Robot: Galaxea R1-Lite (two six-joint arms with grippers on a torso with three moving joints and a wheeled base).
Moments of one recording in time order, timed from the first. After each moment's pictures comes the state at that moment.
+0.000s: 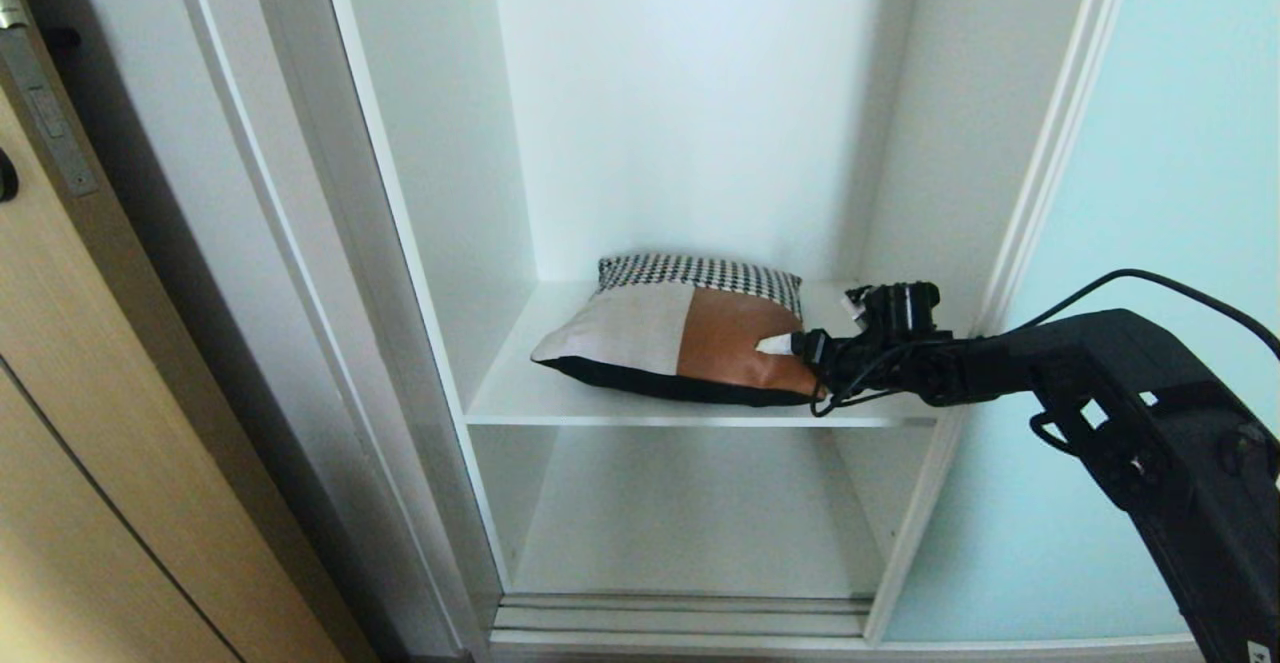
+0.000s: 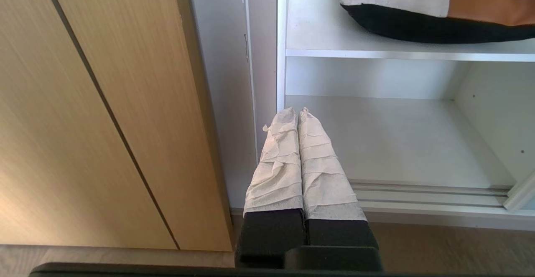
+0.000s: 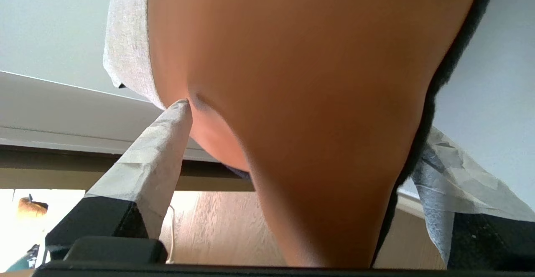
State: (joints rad) left arm 0.00 0.00 0.00 0.01 0.00 0.01; right arm 0.13 2.63 -1.93 -0.26 0.60 0.67
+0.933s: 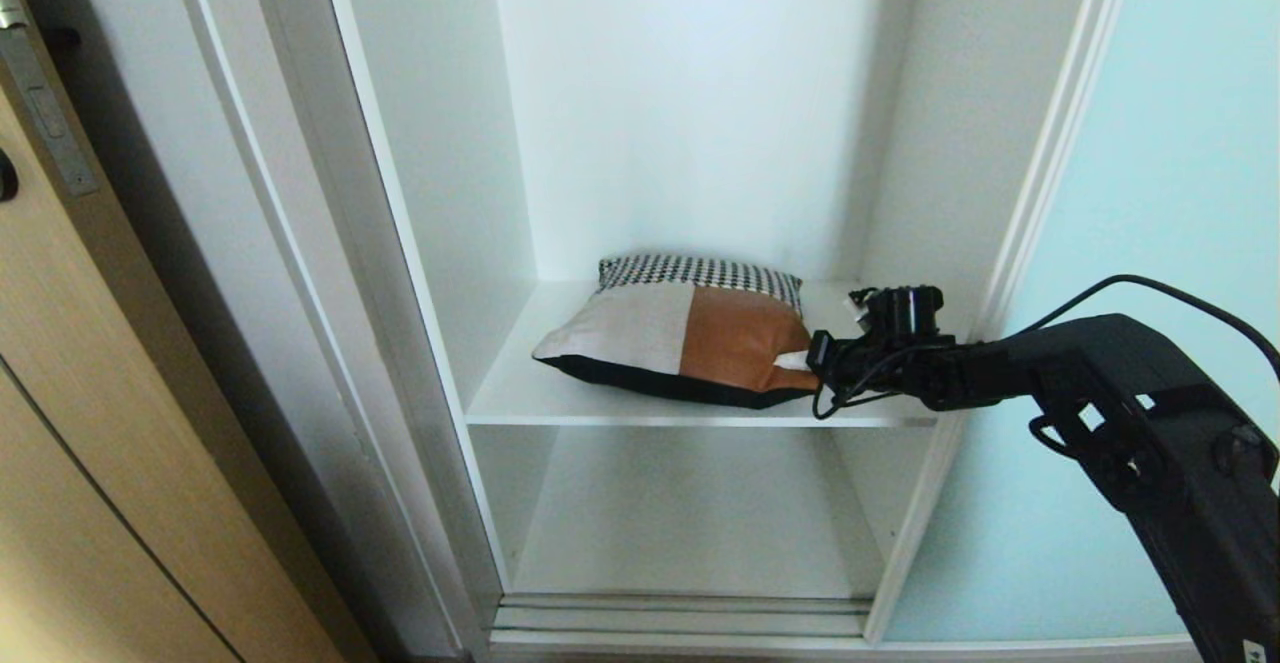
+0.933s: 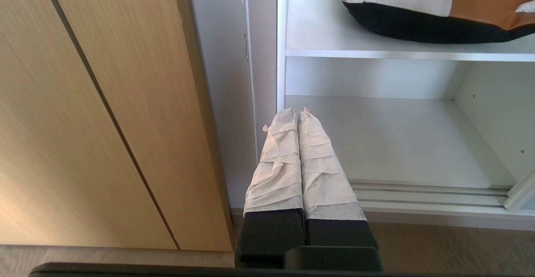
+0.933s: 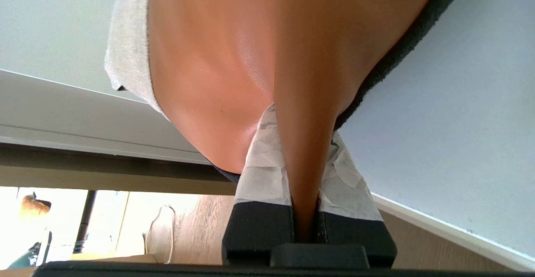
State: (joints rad) left arm 0.00 0.00 0.00 0.01 0.00 0.01; right arm 0.12 2.64 -1.93 -0.30 0.62 0.67
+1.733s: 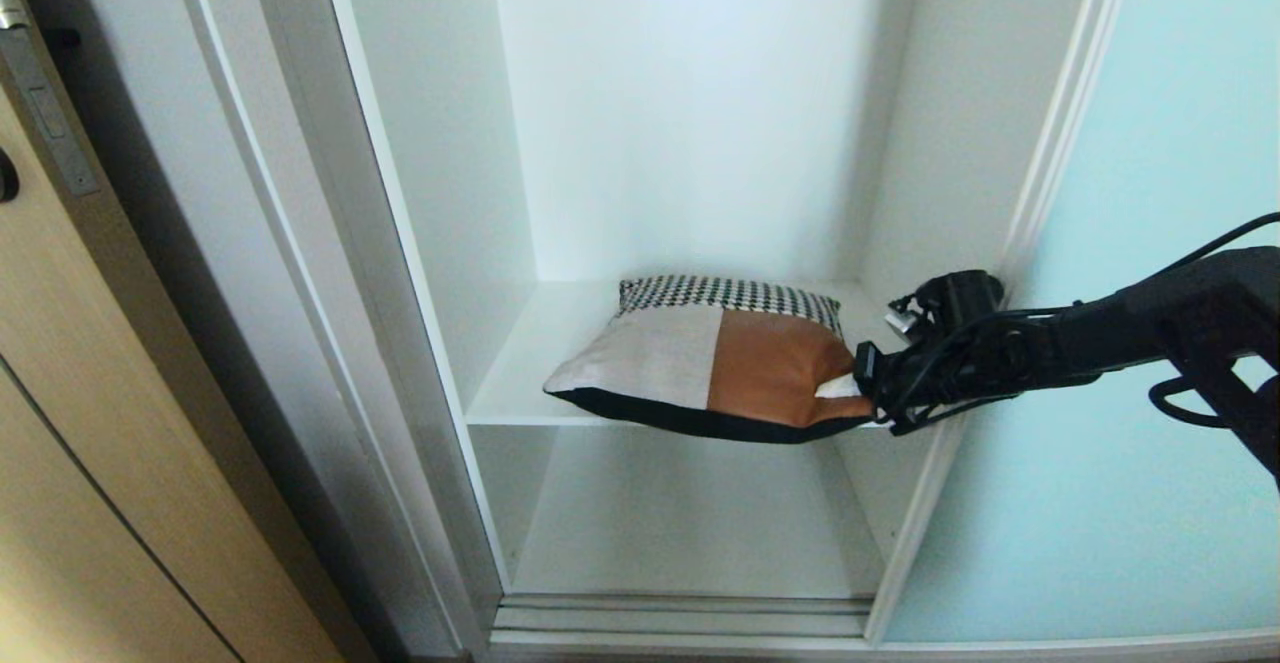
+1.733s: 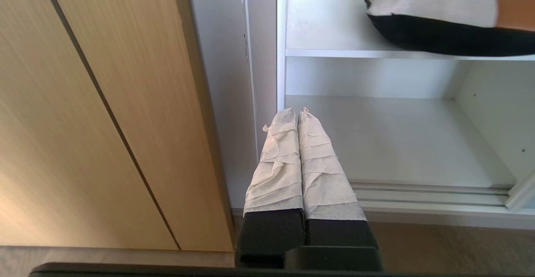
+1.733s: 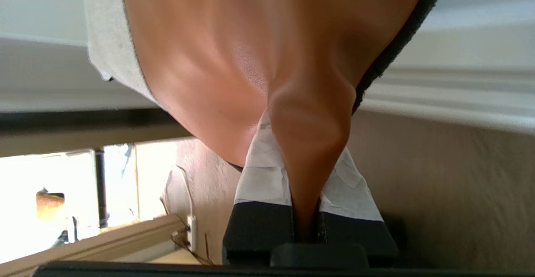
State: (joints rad) left arm 0.00 0.00 0.00 0.01 0.00 0.01; right arm 0.09 2.31 -1.56 -0.02 0.62 0.60
